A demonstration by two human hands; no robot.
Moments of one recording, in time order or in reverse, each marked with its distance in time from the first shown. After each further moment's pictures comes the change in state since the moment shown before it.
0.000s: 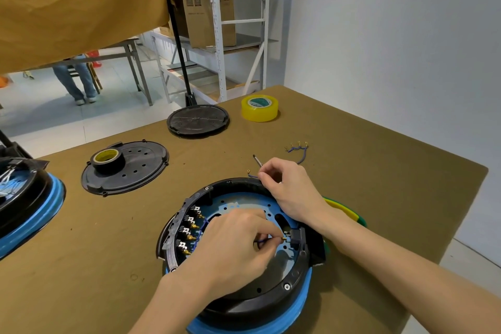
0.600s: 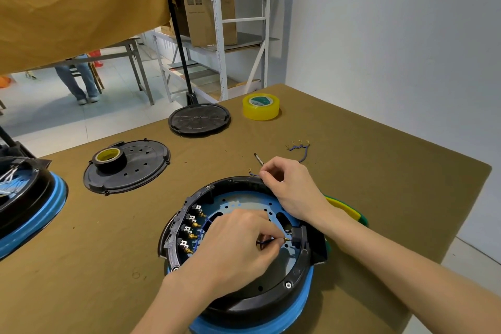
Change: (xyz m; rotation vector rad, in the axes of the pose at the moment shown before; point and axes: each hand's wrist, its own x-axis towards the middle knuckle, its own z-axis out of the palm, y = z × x) left_hand 0.001 -0.002 0.005 -0.024 -0.006 0.004; right_hand -0.001 -0.001 0.000 0.019 0.006 0.015
